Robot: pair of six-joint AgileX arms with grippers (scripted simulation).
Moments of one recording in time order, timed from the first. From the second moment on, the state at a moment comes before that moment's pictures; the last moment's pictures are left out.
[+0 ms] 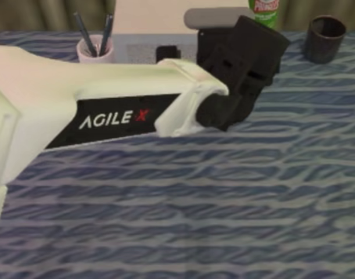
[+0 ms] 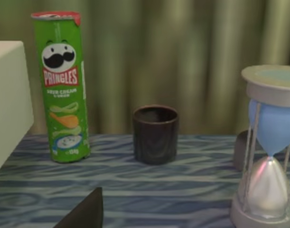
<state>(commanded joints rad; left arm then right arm) -0.86 2.04 1.47 -0.06 -0.76 -0.46 0.00 0.00 0.00 0.00 0.00 0.00</state>
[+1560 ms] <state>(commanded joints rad) -0.75 2.28 1.69 0.02 -0.67 -0.38 0.00 0.00 0.00 0.00 0.00 0.00</state>
